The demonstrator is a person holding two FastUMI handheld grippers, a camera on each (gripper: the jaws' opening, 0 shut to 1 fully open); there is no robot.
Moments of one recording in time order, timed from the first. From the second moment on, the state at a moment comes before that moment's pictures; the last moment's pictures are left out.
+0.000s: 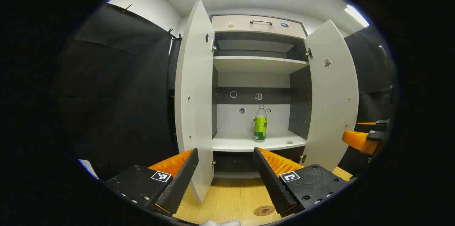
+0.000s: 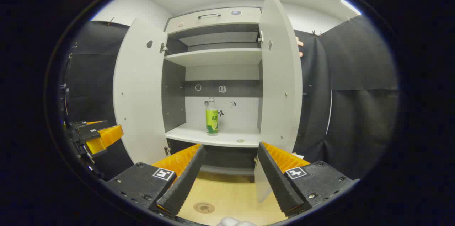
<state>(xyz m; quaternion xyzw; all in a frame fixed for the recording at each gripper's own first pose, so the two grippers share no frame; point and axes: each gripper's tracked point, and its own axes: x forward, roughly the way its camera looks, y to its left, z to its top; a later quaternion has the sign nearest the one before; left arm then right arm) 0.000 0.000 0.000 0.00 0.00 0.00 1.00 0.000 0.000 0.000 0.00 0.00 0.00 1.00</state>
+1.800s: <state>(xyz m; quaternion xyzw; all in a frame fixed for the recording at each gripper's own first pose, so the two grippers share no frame) 0.299 -0.138 0.009 -0.03 -0.03 -0.07 1.00 0.020 -0.021 0.028 0.00 0.01 -0.06 1.00</state>
